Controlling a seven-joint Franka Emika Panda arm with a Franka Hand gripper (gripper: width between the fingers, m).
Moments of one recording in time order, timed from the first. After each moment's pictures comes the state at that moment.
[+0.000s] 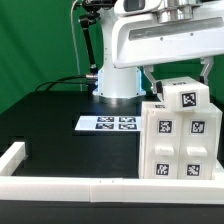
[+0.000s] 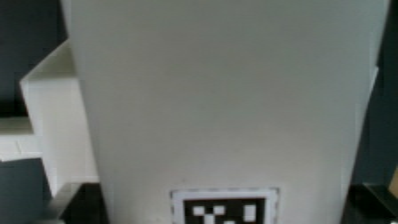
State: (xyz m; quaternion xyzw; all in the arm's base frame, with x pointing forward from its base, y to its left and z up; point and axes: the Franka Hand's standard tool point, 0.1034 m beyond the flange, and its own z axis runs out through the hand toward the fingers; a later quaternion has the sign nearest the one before) arm 0.612 0.072 0.161 -0.99 0.03 -0.07 0.07
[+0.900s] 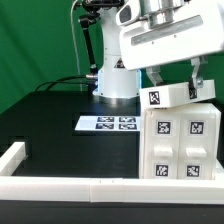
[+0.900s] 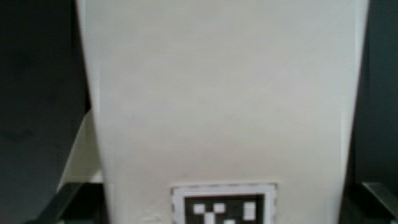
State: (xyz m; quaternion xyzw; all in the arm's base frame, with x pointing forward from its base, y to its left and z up) arm 0.609 0.070 0.159 -0.89 0.43 -0.06 0.12
